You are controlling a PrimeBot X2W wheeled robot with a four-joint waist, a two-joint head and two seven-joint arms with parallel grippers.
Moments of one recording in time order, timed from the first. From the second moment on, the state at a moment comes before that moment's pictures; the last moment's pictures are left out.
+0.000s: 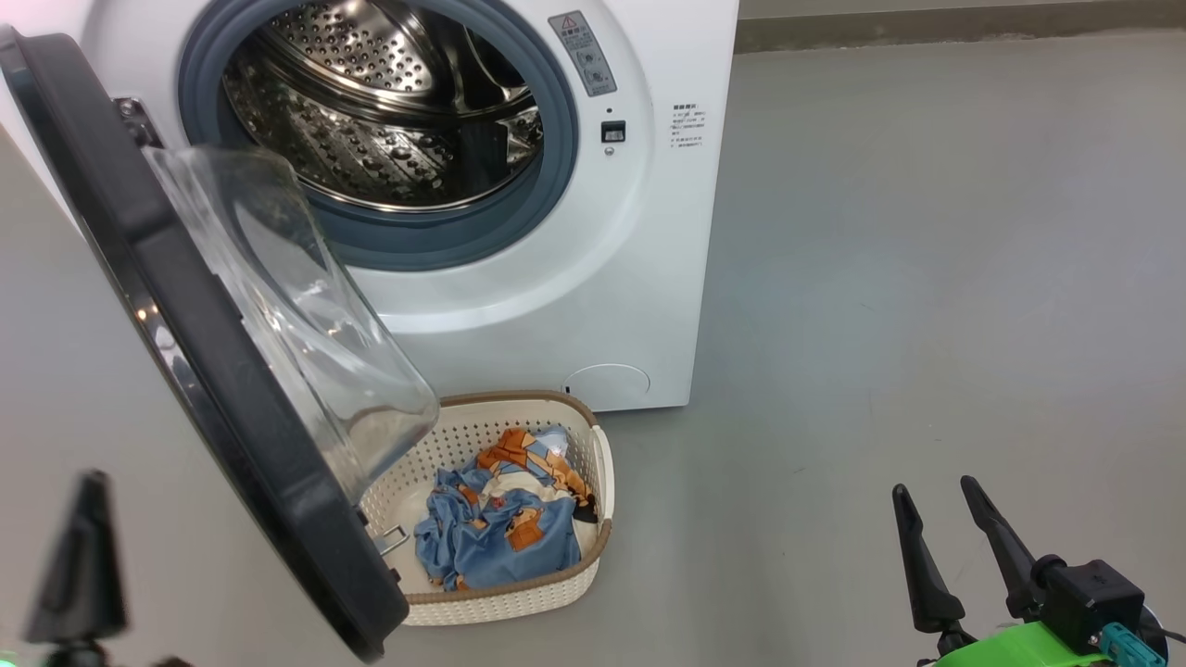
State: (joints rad) left arm 0.08 0.19 0.11 -0.06 -0.43 -0.13 -0.26; right arm 0.04 -0.05 -0.05 0.10 0.16 0.13 -0.25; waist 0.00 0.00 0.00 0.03
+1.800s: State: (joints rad) left arm -0.01 0.28 -0.48 -0.42 -0.45 -0.13 -0.26; right arm 0.04 -0.05 -0.04 0.10 0.22 0.13 -0.25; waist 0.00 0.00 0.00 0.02
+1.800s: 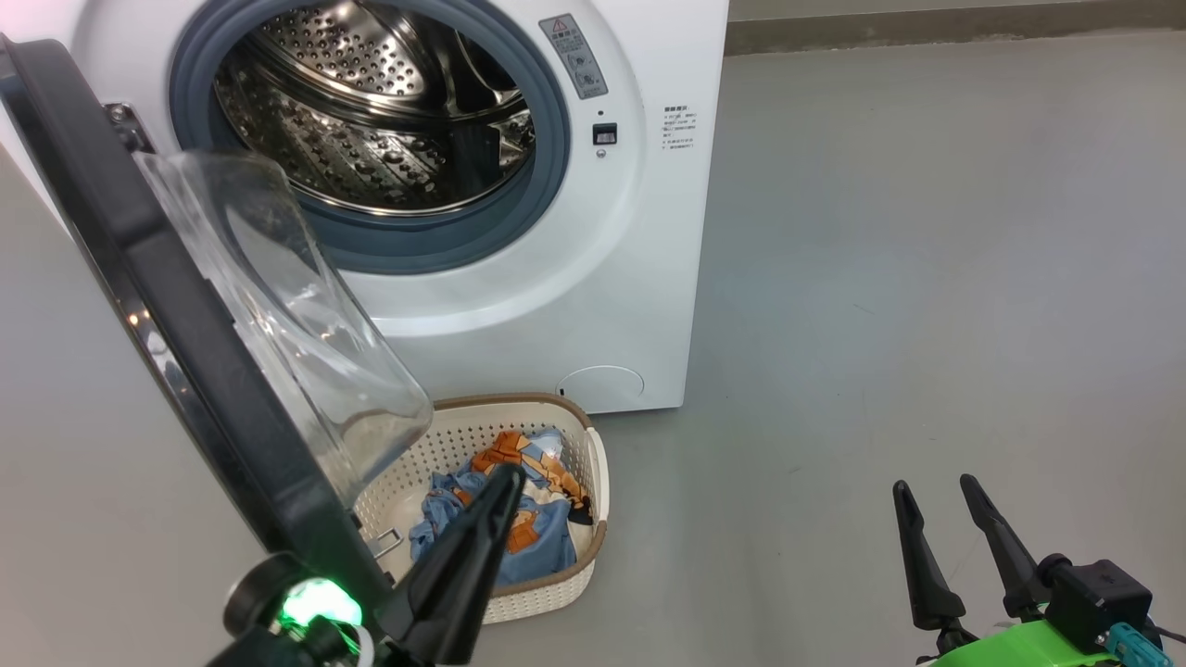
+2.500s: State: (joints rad) left arm 0.02 0.32 -0.52 -0.18 -0.45 -0.13 -0.26; right arm 0.04 -0.05 -0.04 0.10 0.22 0.13 -0.25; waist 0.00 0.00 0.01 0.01
